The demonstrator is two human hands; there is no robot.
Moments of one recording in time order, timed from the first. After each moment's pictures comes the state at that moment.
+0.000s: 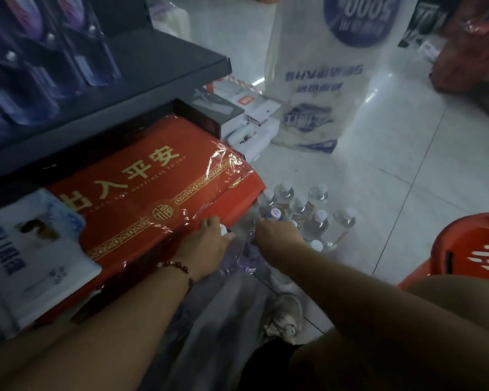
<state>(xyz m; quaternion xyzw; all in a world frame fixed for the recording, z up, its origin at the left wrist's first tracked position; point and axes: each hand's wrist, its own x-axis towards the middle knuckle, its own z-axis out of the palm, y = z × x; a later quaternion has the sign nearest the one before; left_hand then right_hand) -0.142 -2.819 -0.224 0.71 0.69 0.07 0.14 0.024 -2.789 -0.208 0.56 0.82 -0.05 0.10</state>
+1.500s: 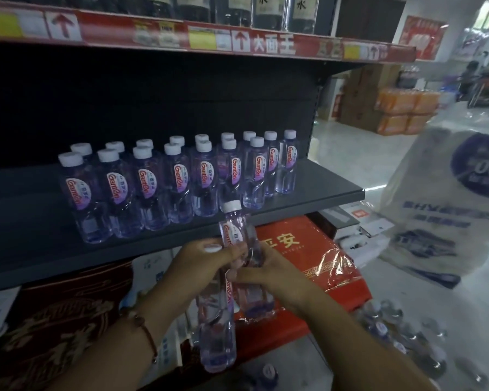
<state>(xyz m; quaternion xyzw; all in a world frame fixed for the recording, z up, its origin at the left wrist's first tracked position) -0.312 -3.001 0.001 0.39 0.66 0.54 0.34 -0.173 -2.905 -0.015 0.22 0.68 -0.67 -0.19</state>
